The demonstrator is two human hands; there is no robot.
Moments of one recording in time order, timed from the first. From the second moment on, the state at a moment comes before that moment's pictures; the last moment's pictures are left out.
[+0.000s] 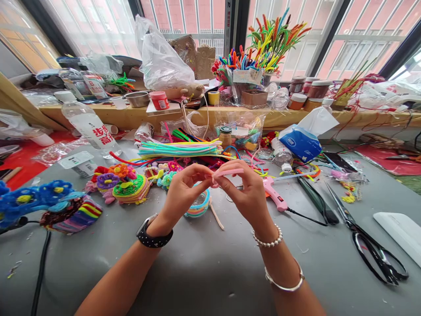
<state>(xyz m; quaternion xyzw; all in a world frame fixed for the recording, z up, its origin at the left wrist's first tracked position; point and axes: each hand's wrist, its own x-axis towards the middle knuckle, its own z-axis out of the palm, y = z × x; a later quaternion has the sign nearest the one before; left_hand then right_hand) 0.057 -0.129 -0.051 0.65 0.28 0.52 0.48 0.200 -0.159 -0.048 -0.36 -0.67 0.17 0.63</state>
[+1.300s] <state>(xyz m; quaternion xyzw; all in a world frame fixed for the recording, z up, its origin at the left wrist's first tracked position) 0.059 -0.130 -0.051 0.62 0.31 0.50 0.52 0.198 -0.156 -0.048 -0.46 -0.53 0.41 0.58</state>
